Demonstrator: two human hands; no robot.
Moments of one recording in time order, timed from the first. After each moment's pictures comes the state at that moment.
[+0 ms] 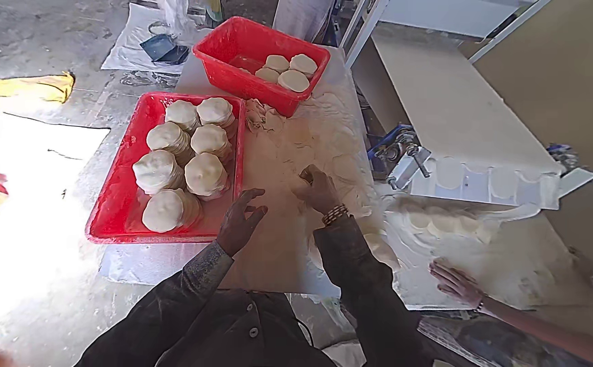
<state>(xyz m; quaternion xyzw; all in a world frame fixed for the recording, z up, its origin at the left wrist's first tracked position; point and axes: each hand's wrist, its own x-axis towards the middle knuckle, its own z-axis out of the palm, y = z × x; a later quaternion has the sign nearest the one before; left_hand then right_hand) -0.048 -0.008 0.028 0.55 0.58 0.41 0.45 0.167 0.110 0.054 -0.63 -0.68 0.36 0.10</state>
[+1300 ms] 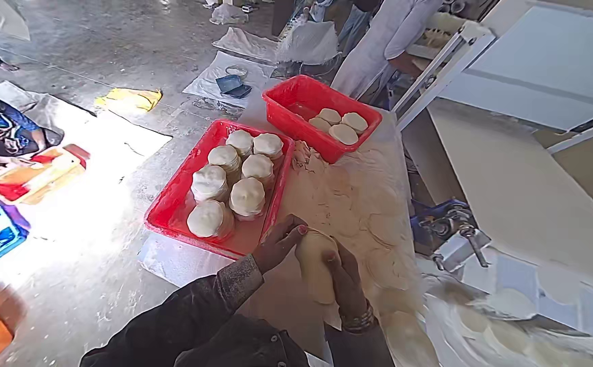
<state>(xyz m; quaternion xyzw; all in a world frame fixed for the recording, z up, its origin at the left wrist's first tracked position) -0.046 0.003 0.040 0.55 0.45 0.51 0.47 0.147 0.021 0.047 -0.36 -0.65 0.51 0.42</state>
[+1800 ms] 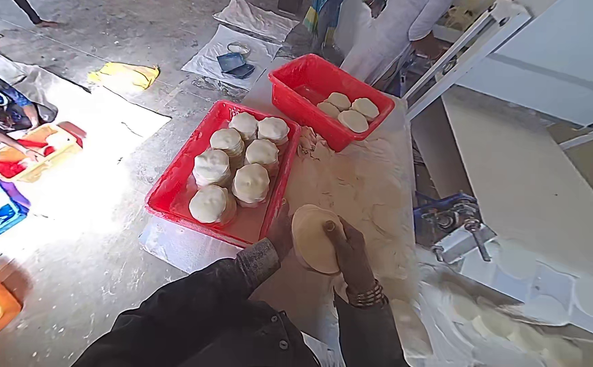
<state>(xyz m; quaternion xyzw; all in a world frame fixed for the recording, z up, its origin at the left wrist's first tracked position) -0.014 0.013 0.014 0.14 0.41 0.61 0.66 0.138 0.043 0.065 -0.47 -0.68 0.47 0.31</state>
